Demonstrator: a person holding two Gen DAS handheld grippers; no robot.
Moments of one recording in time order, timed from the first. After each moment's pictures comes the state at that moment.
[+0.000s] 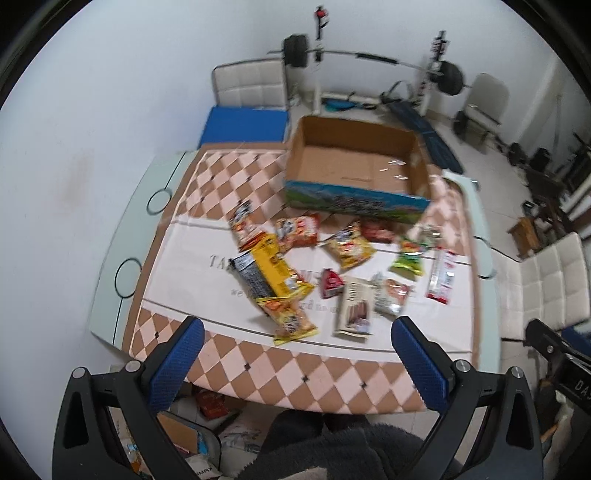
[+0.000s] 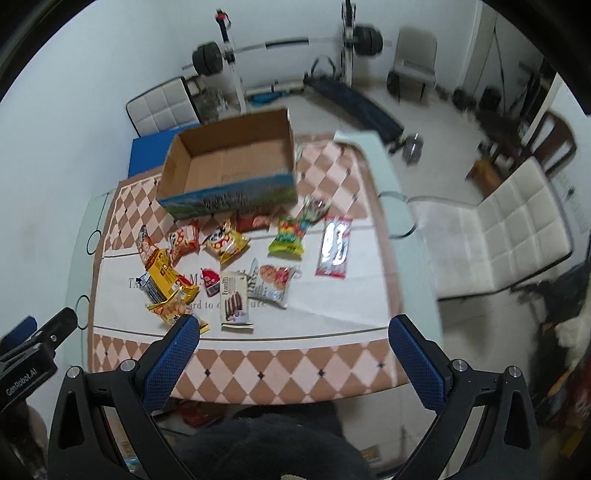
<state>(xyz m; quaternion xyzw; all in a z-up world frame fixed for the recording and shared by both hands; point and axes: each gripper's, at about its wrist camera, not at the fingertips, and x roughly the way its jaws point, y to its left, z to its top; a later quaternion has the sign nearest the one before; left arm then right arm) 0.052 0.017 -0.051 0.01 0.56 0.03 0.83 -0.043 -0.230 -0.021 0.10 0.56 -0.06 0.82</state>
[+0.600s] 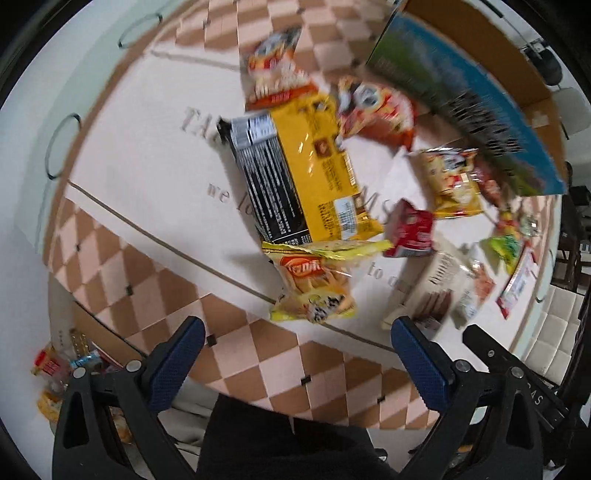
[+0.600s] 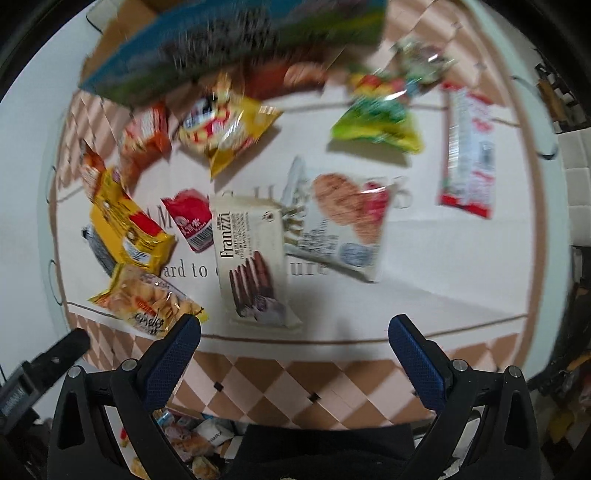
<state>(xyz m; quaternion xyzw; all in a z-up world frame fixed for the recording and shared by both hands) 0.126 0.092 -0.294 -0.15 0.73 0.07 0.67 0.086 -0.164 -0.309 0.14 0.73 -0.01 0.67</state>
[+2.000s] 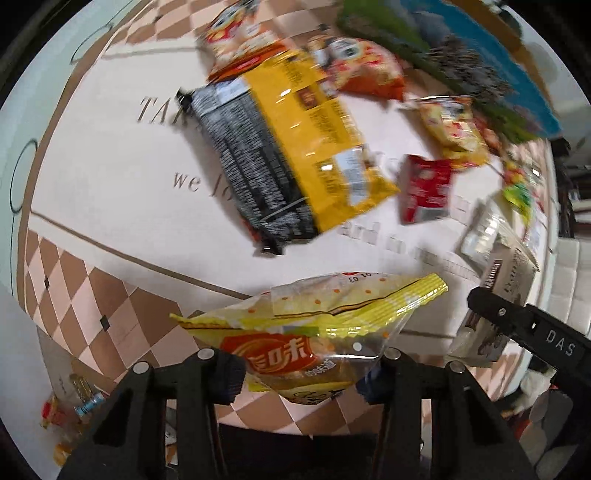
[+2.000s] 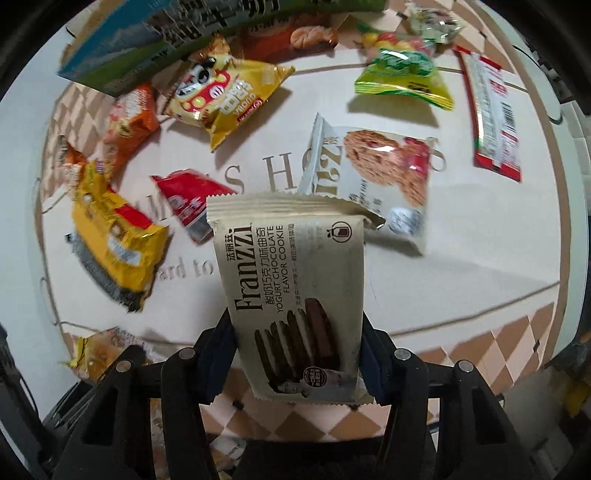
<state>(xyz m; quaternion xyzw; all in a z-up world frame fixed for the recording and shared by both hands) 0.072 0.107 -0.301 -0.09 0.71 -0.02 0.69 0.050 -0.098 -0.345 0.17 0.73 -0.04 0.67</state>
